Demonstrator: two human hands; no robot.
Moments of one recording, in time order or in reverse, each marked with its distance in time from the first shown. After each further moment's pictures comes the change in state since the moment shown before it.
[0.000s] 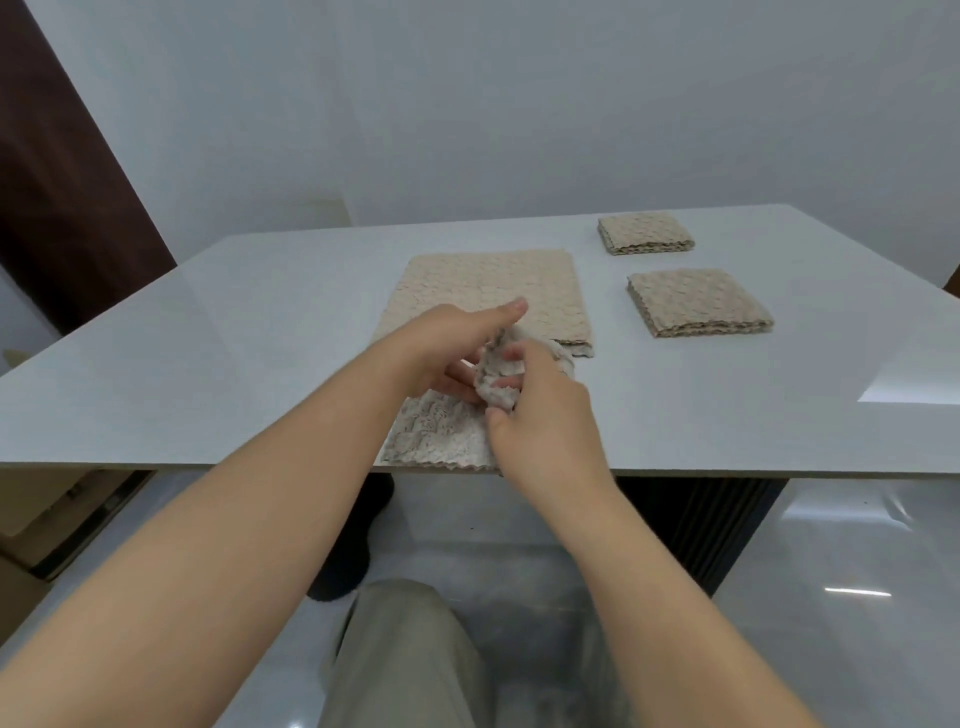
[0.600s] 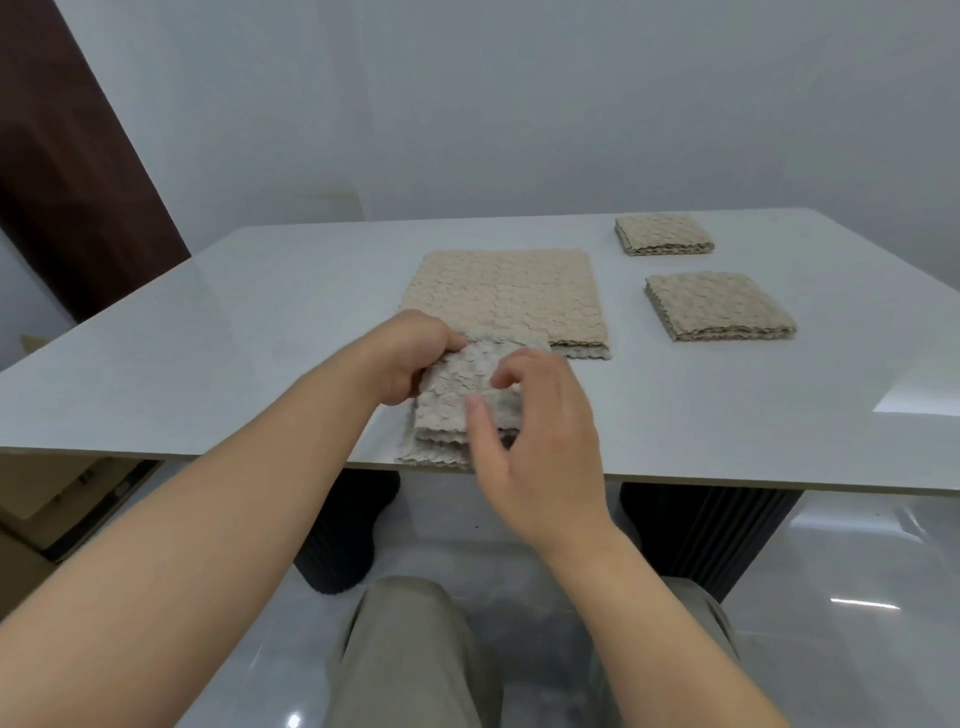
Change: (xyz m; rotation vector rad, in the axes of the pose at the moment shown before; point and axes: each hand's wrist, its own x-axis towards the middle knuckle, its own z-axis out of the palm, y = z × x) left_hand 0.017 -0.031 -0.030 -0.142 0.102 -0.146; right_hand -0.011 0.012 0.028 0.021 0.405 -0.522
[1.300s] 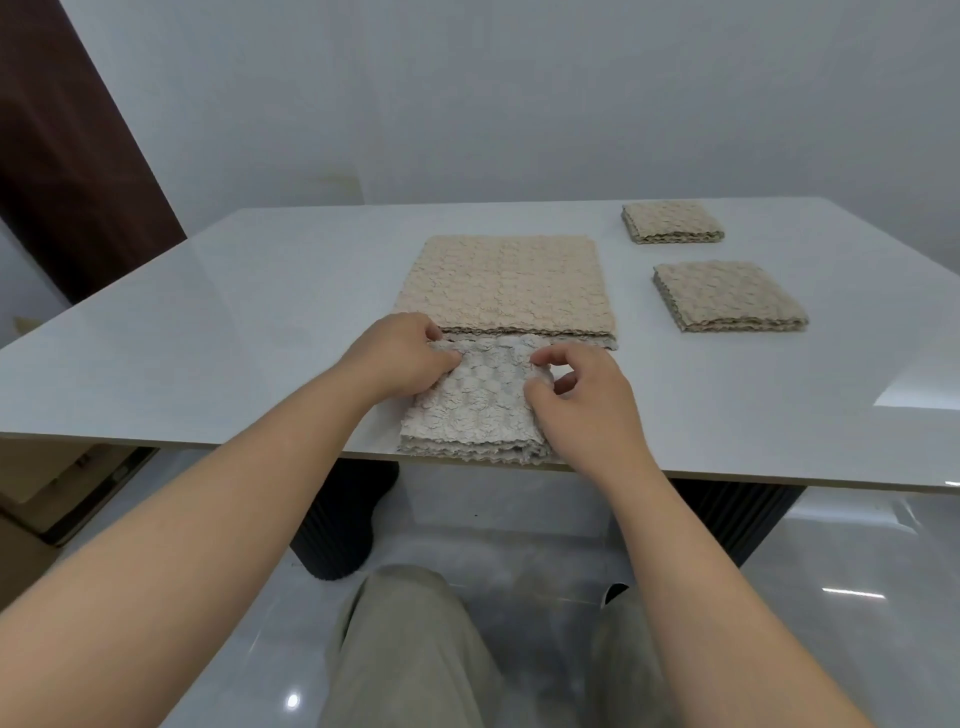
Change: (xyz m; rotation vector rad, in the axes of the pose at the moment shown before) left_hand 0.008 -0.032 -0.016 0.677 0.220 0.281; right_hand 0.023 0.058 -0.003 0.029 -0.345 0.590
